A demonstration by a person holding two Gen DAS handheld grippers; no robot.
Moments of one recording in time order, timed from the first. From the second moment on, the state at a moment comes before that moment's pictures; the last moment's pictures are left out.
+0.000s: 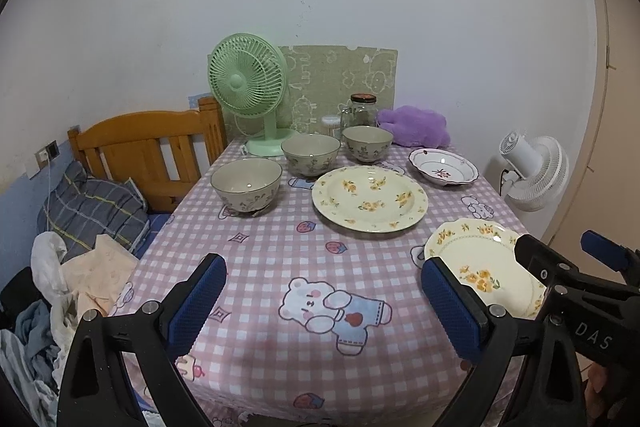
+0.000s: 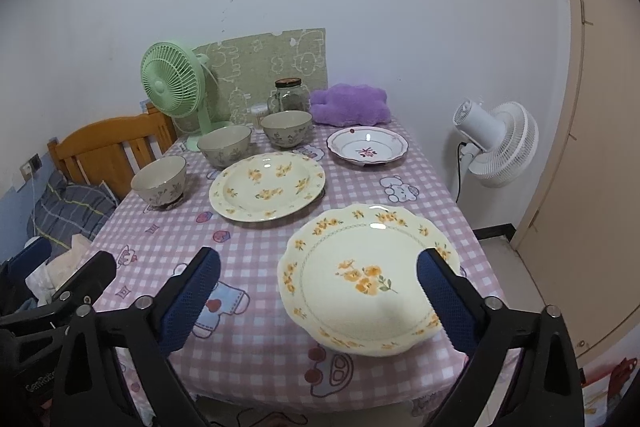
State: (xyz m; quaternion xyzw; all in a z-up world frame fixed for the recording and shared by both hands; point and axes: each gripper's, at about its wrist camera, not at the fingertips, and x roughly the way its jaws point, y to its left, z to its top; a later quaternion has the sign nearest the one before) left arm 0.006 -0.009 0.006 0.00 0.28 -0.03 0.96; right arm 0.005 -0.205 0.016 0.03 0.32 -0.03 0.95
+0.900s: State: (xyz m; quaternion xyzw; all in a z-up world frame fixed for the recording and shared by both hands) left arm 0.121 -0.121 -0.043 0.02 0.39 -0.08 0.92; right arm 0.101 -0.304 -0.030 0.05 0.41 -0.10 0.91
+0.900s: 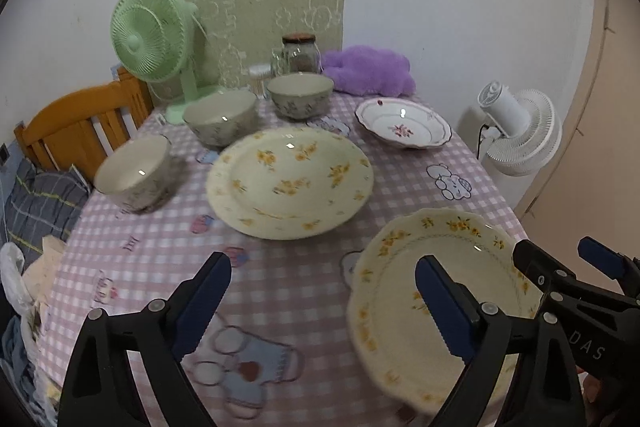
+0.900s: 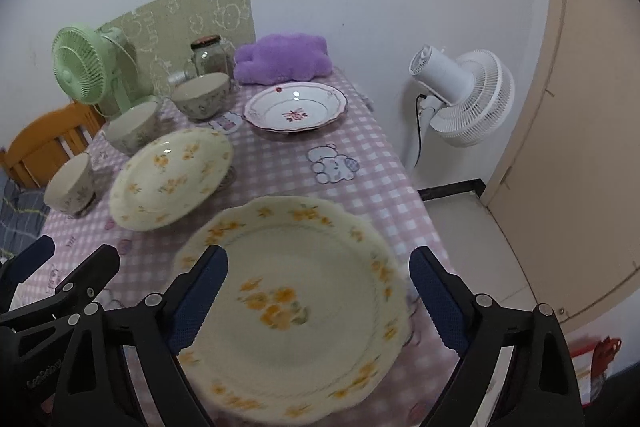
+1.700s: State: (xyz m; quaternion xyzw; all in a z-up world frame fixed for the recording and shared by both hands) left arm 0.158 -0.182 -0.125 0.03 0.50 -0.05 0.86; right arm 0.156 -0.357 -0.129 0.04 0.53 0.00 0.85
